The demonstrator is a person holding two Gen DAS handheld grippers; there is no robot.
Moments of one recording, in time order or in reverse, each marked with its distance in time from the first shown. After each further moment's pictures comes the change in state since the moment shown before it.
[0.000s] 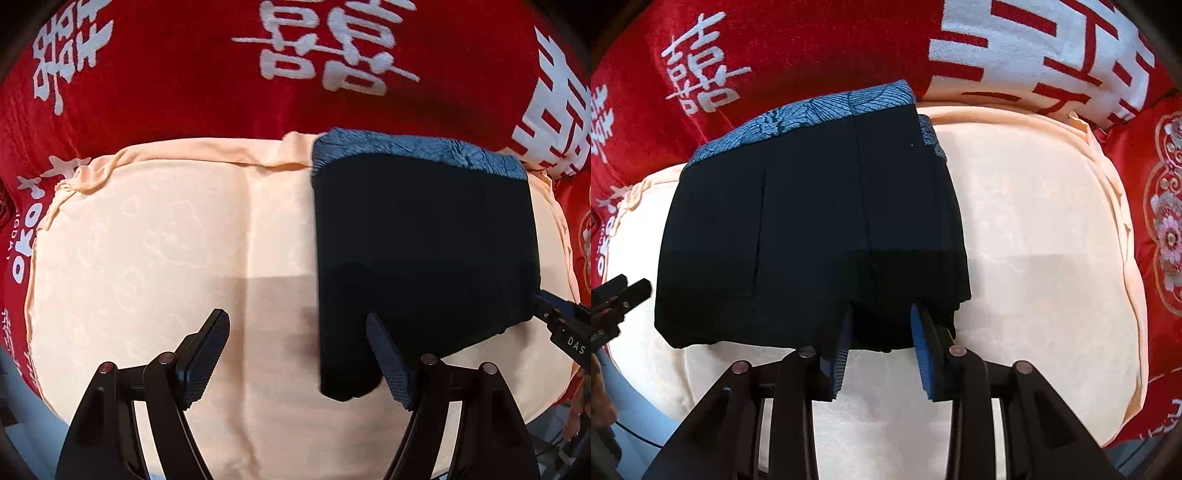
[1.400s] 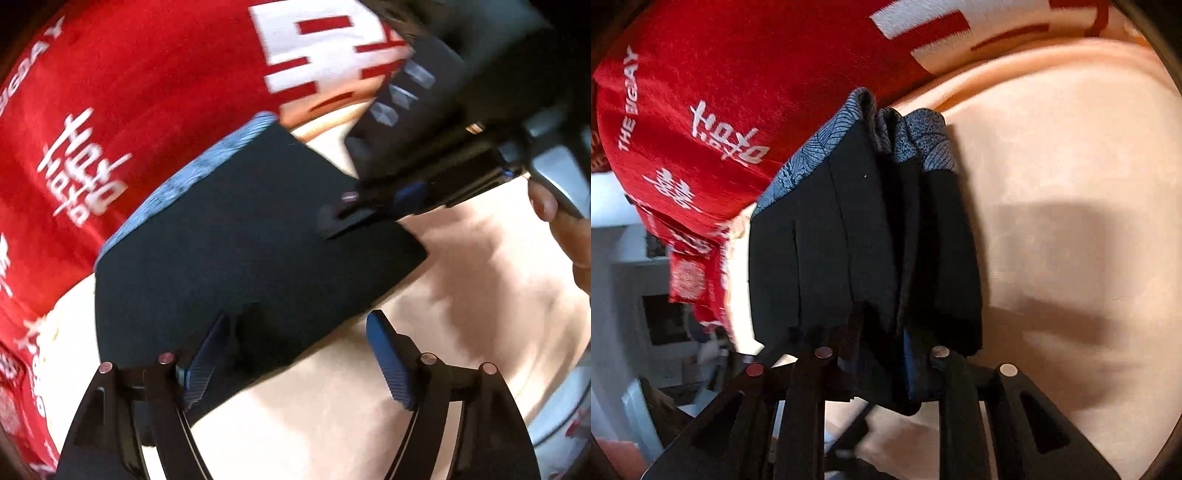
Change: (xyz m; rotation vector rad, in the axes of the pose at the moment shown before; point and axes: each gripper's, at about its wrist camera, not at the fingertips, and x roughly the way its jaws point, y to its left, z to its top) left arm 0.003 -0.240 -0.050 0.484 -0.196 0.044; right arm 0.029 -0.080 0.042 0.107 0.143 0.601
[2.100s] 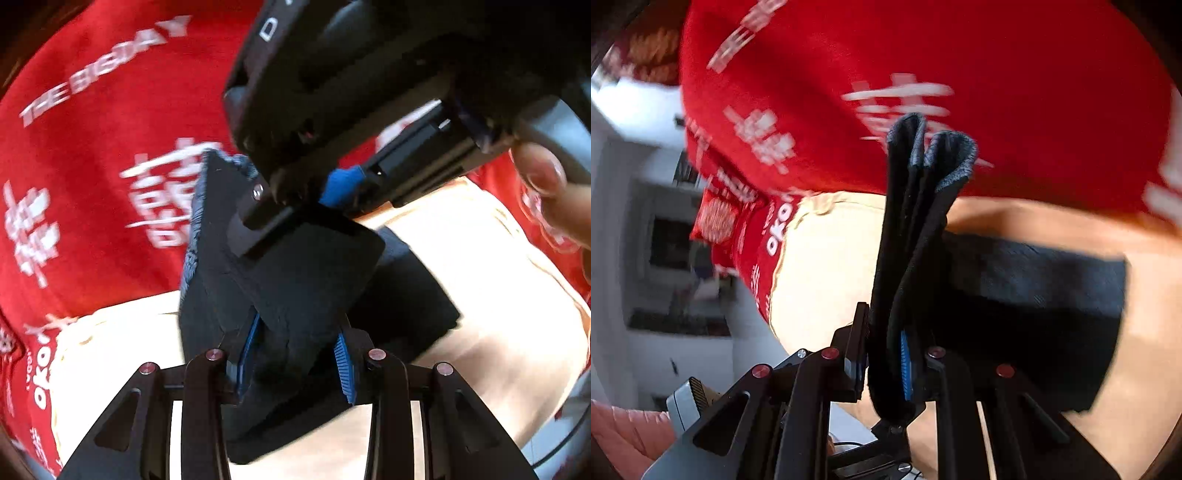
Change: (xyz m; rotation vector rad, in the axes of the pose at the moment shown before) left arm -0.062 0.062 0.025 -0.113 -0.188 0.015; right arm -0.020 0.169 0.032 -0.281 0.044 0.082
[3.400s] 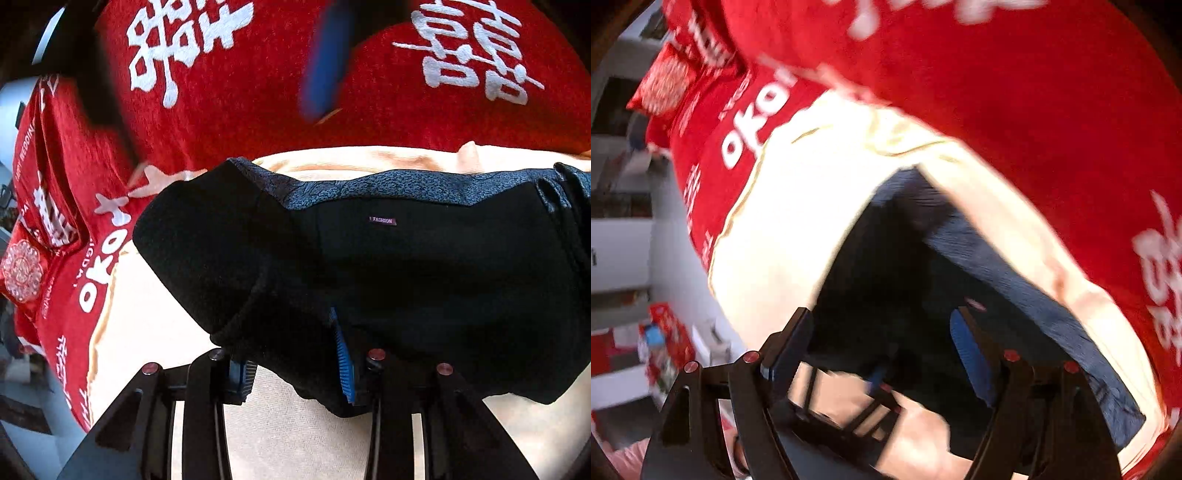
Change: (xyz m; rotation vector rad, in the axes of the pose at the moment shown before) left arm 0.070 0.283 -0.167 -0.262 0.177 0.371; right arm 0.300 0.233 0.078 -0.366 0.456 -0.331
